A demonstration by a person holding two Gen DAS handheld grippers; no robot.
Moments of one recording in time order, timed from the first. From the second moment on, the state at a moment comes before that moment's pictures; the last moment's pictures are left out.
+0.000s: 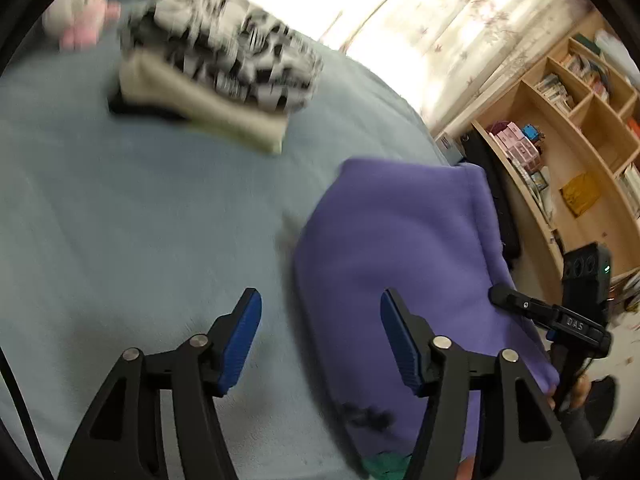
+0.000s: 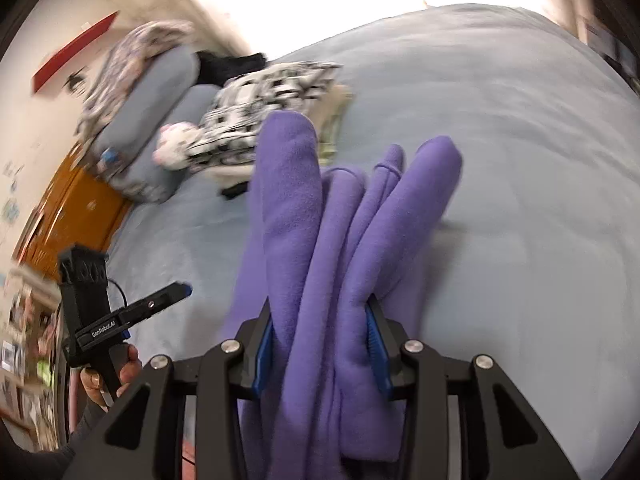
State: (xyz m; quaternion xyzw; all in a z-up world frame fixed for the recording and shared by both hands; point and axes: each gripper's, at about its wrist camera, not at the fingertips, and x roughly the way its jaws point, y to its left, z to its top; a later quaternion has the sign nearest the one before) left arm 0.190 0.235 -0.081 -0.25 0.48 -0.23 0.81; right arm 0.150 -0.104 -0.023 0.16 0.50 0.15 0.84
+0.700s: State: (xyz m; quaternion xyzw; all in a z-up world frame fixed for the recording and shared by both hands) left arm 0.209 0.113 -0.170 -0.32 0.54 -0.37 0.68; right arm 0.121 -0.254 -0.134 0.35 0.52 0.12 0.77
